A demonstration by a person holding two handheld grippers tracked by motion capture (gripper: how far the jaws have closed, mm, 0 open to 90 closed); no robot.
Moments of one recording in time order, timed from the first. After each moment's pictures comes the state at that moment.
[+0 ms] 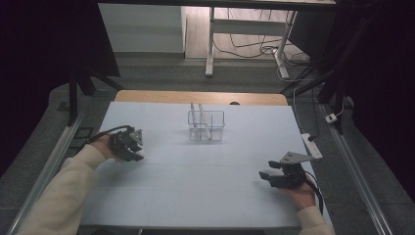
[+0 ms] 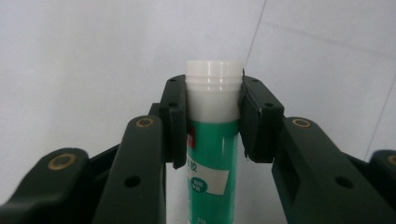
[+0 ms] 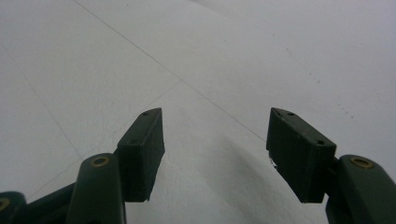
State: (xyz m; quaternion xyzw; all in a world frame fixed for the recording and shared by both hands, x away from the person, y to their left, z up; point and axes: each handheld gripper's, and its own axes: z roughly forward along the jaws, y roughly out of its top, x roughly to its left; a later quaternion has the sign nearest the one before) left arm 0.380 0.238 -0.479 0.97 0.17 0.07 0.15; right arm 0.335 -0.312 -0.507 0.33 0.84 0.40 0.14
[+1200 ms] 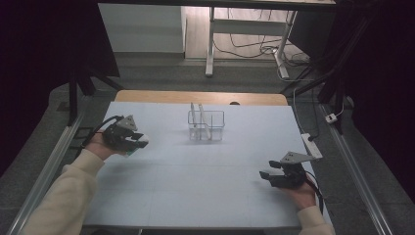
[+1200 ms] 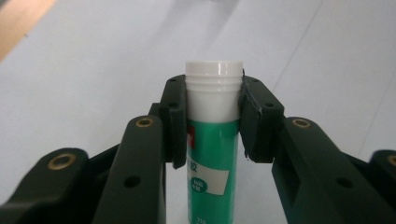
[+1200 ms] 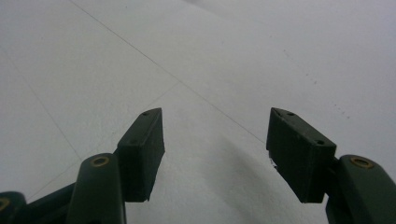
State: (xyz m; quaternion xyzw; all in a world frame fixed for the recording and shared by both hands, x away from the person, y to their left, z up) left arm 0.365 0.241 -0.442 0.91 0.27 0.14 0.29; right arm 0.335 -0.313 -0.506 0.33 0.84 0.40 0.14
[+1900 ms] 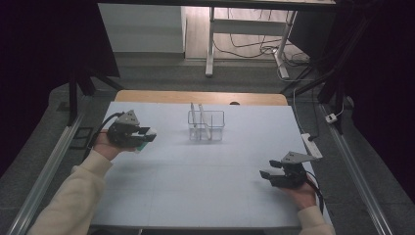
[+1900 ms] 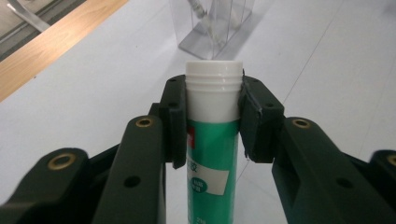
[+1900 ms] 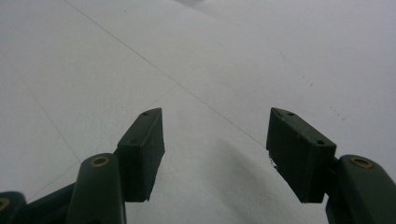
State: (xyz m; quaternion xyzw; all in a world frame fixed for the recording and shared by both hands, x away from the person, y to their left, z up) left arm 0.362 0.227 -0.432 0.87 0.29 0.14 0.38; right arm 0.335 -0.314 -0.505 0.33 0.84 0.40 0.15
